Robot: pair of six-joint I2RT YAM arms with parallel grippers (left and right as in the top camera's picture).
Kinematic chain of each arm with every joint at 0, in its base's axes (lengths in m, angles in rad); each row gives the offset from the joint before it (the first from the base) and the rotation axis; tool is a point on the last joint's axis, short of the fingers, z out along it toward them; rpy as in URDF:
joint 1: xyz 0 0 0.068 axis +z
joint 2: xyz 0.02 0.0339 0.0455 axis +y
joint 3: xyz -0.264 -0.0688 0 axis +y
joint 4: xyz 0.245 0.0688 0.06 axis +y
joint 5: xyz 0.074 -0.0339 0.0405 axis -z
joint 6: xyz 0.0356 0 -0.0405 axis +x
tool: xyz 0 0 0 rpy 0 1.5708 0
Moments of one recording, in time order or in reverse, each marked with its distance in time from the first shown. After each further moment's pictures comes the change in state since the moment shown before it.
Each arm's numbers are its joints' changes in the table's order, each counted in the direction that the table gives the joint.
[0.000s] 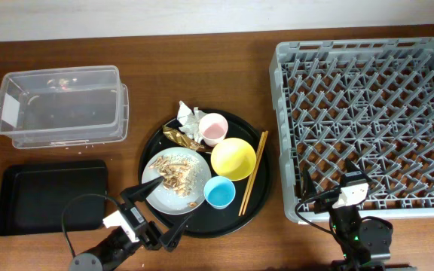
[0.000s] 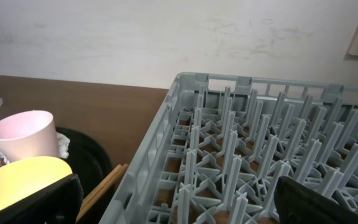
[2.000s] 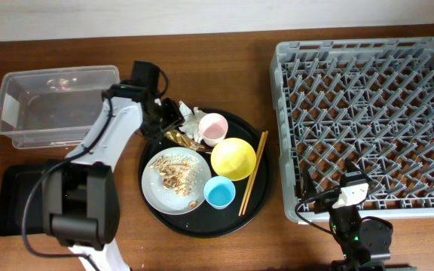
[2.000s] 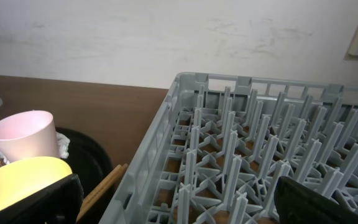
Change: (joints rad) left arm -0.166 1.935 -1.455 1.084 -0.641 -0.411; right arm 0.000 0.000 0.000 0.000 0.000 0.000
